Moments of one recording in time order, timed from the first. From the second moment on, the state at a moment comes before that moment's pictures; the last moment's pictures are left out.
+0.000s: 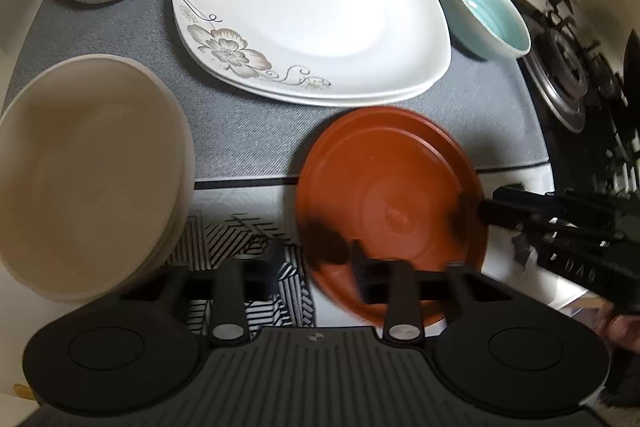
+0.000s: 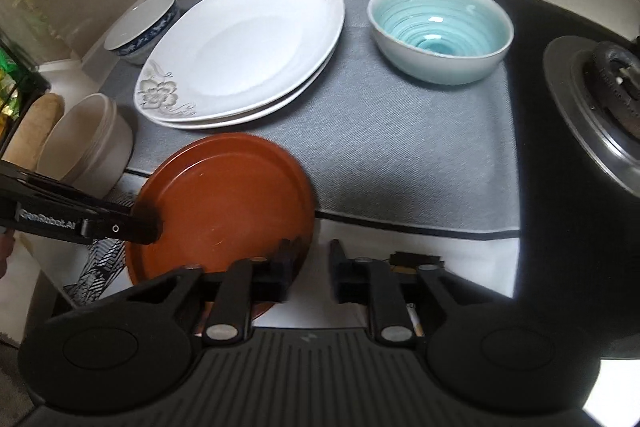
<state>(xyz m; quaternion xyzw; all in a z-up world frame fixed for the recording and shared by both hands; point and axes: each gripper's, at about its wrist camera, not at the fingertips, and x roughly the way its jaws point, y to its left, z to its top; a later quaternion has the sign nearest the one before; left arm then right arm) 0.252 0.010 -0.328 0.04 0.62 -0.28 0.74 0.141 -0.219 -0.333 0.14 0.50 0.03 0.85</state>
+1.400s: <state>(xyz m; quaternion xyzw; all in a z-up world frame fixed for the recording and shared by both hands) 0.258 0.016 -0.201 0.05 0.56 -0.31 0.77 0.131 -0.228 -0.212 0.21 0.44 0.03 0.87</state>
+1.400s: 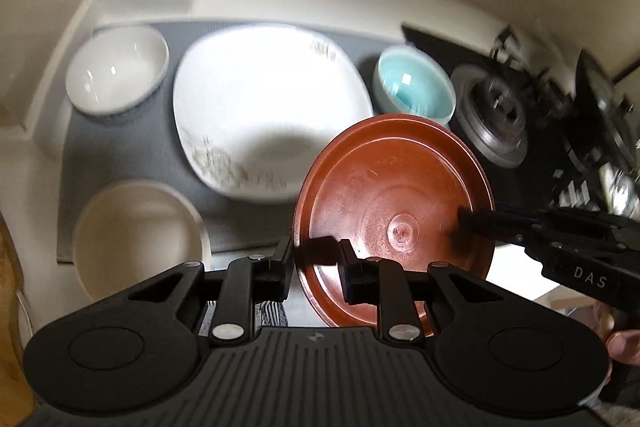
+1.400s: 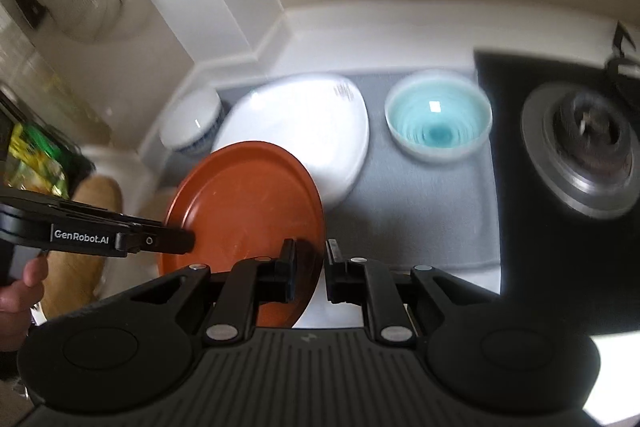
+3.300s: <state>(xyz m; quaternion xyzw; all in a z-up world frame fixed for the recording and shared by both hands) 0.369 -0.038 -0.219 0.07 0.50 -0.20 0.84 0.288 -0.230 -0.233 0.15 0.37 -0.04 0.92</state>
